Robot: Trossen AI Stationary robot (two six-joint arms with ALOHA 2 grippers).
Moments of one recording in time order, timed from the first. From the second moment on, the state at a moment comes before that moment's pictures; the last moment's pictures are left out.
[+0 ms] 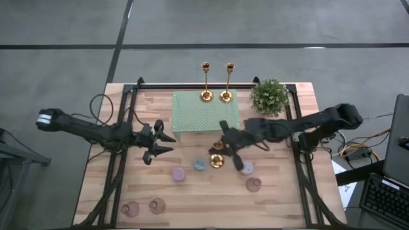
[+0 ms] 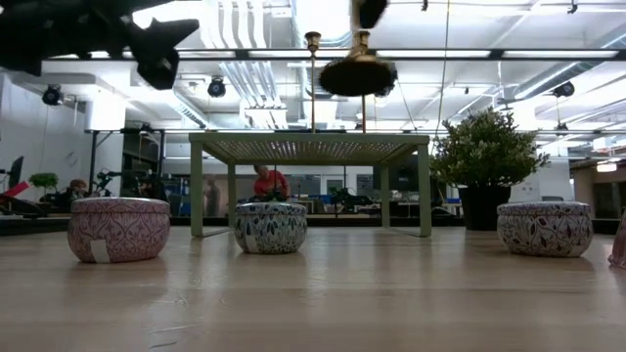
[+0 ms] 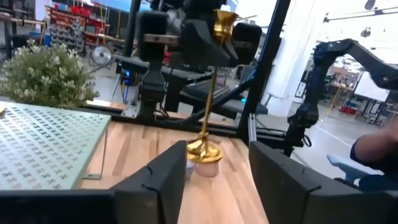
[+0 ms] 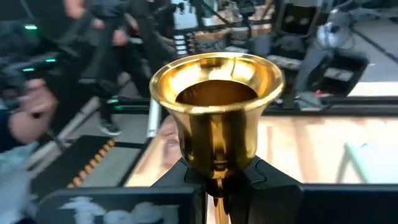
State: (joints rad) left arm -0.16 0.72 0.25 0.58 0.01 -0.23; right arm 0.14 1.43 1.01 0.23 -0.17 0.17
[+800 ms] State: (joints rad) left arm -0.16 1.03 0.46 0.65 -0.07 -0.14; right arm 0.05 1.72 1.37 0.20 -0.22 0.10
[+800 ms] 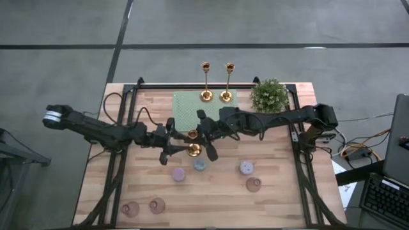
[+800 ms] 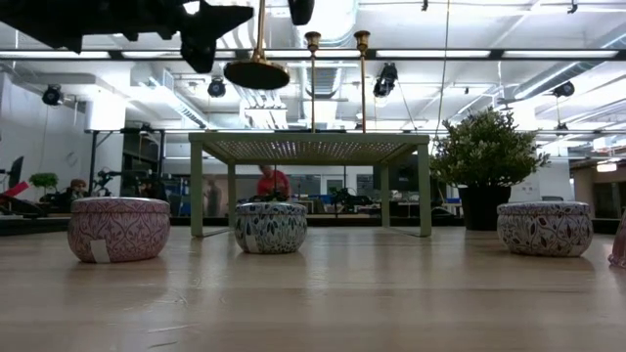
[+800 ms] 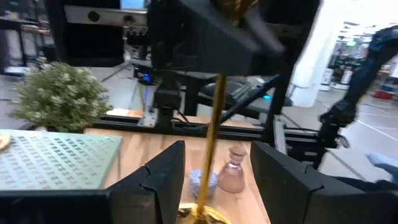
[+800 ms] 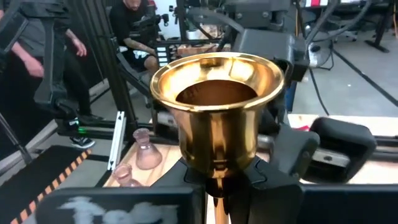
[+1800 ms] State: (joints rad) left arm -0.16 1.23 0.63 0.67 -0.08 -0.11; right arm 0.05 1.72 1.38 0.22 -0.22 0.11
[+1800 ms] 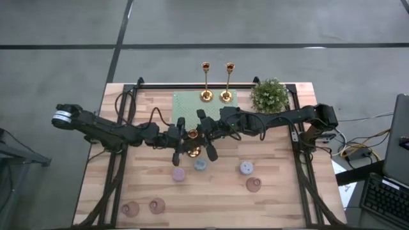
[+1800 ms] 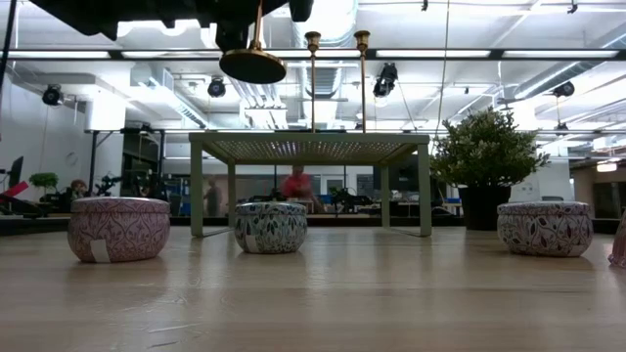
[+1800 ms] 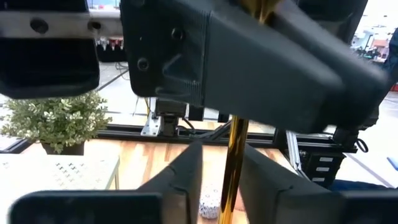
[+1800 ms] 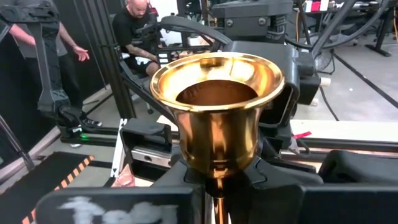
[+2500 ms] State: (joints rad) left arm -0.16 1.23 0.63 0.69 -0.08 -0.10; right arm 0.05 1.72 1.38 0.21 -0.22 0.11
